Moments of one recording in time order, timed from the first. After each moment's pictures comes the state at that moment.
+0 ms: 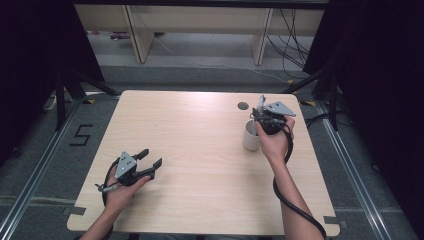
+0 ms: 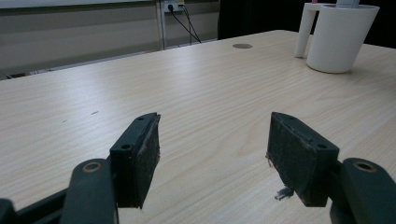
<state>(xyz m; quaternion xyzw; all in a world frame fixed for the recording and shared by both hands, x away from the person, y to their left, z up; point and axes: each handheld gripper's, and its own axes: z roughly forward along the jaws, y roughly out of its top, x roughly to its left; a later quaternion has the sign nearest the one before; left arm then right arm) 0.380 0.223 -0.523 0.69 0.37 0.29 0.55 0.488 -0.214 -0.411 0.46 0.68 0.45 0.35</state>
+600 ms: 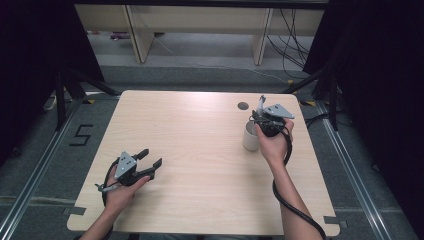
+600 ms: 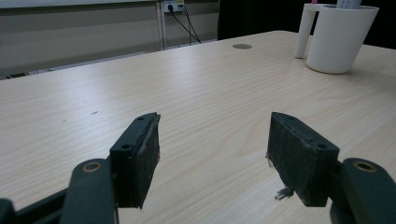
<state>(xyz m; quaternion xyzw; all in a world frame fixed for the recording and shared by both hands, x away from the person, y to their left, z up) 0.379 0.223 -0.523 0.69 0.37 0.29 0.55 0.487 -0.214 -0.420 0.46 0.68 0.45 0.35</state>
